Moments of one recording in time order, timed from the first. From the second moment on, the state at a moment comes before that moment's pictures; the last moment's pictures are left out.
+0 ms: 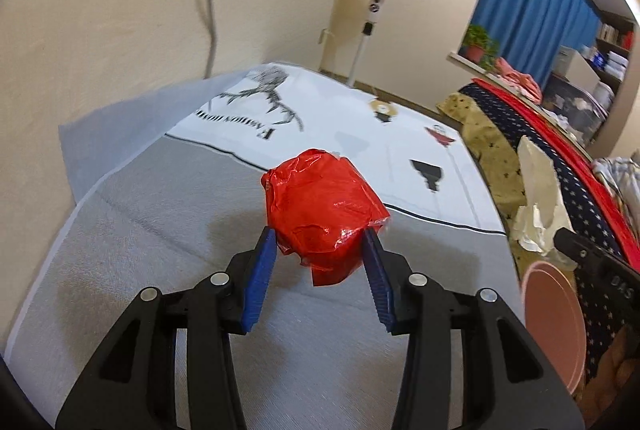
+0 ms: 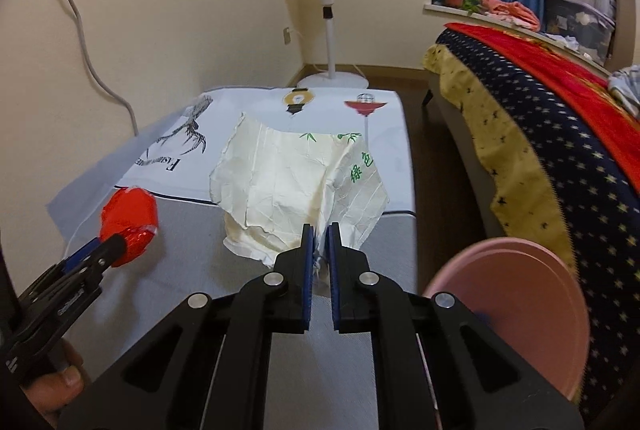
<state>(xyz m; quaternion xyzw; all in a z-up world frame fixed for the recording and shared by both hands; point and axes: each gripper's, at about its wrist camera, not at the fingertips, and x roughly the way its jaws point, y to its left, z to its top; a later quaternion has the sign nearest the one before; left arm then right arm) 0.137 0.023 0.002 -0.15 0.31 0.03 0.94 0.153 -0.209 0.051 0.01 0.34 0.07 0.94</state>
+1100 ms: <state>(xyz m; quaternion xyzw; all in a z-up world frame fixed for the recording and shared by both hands) 0.080 -0.028 0.007 -0.11 0.33 -0.02 0.94 0.042 -0.349 0.084 0.11 0.29 0.01 0.95</state>
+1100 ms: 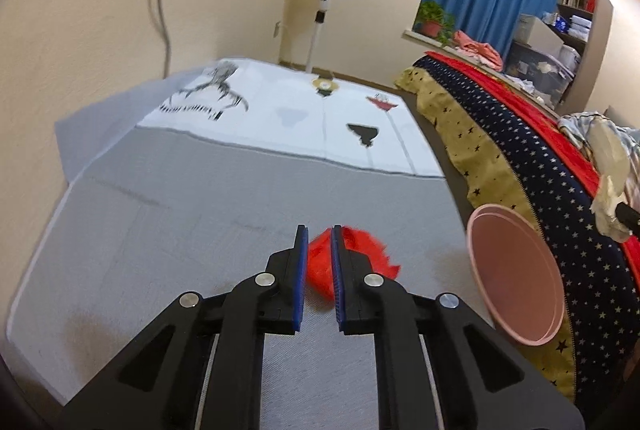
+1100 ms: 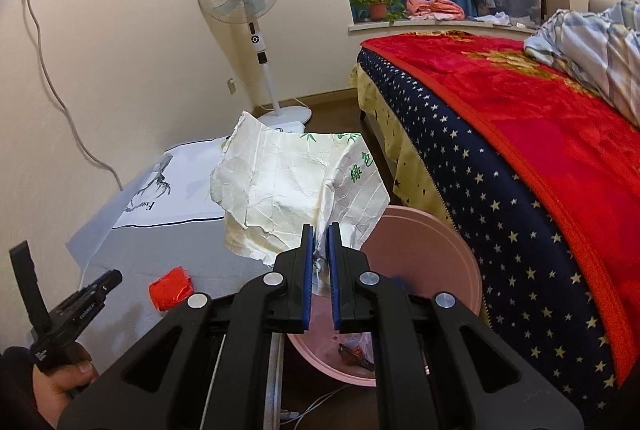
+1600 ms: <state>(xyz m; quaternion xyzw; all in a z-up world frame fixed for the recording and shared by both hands) 0.113 -0.041 -0.040 -0.13 0.38 -0.02 0.91 0.057 -0.343 0.073 0.10 0.30 0.02 0.95</state>
